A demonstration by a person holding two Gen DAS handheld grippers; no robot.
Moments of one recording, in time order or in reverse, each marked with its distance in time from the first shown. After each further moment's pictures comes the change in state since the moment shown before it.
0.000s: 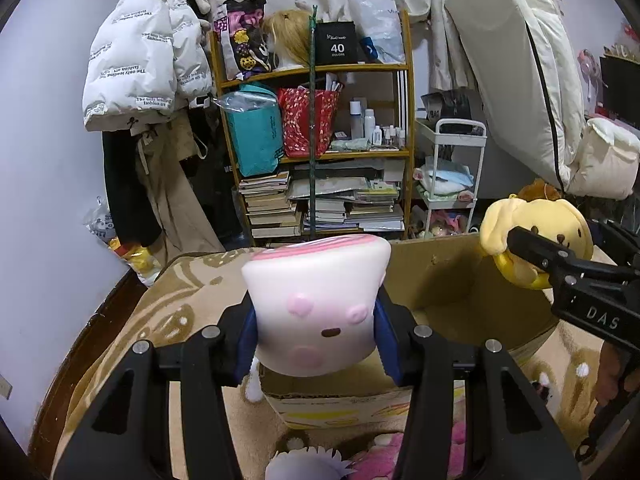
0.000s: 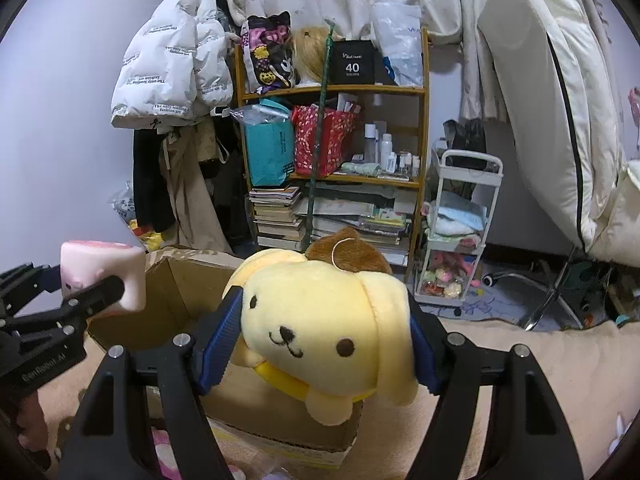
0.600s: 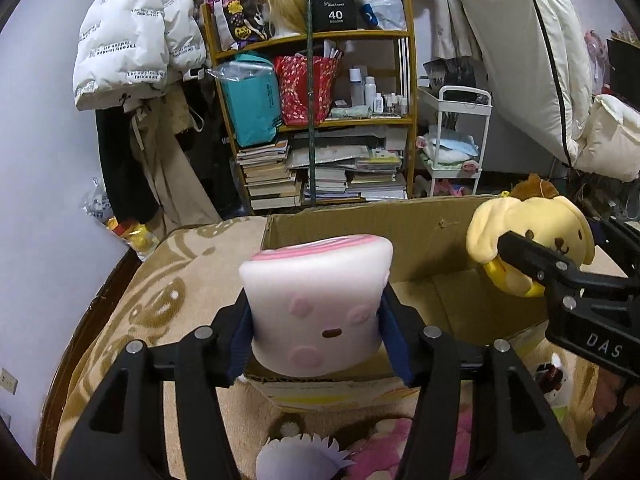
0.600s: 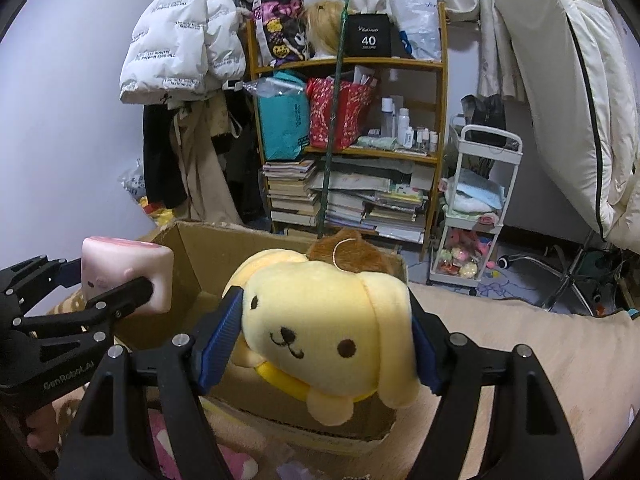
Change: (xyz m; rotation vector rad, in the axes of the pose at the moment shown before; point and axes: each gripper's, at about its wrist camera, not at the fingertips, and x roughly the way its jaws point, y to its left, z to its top) left arm 0.022 -0.006 -0.014 0.011 0.104 0.009; right arm 0.018 0.012 -0.016 -0.017 0.089 0.047
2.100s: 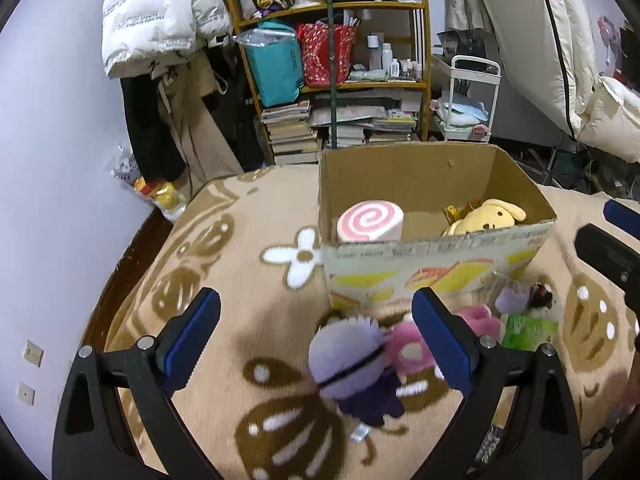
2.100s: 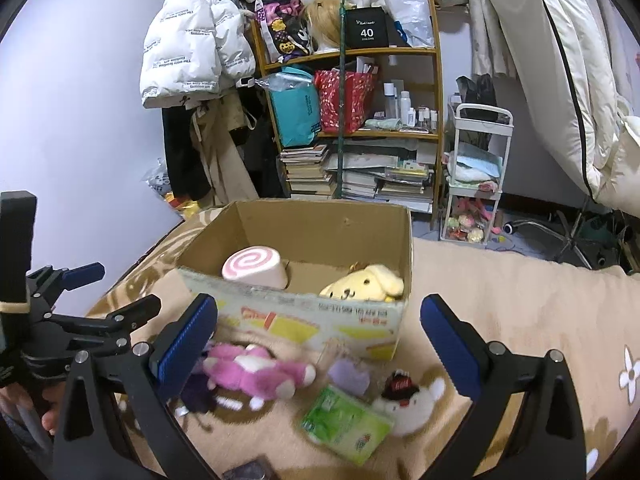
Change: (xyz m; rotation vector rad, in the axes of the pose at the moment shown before) left arm -0.077 0.035 -0.033 -0.011 0.158 0.051; right arm -0.096 0.020 -0.025 0.075 0.067 0.050
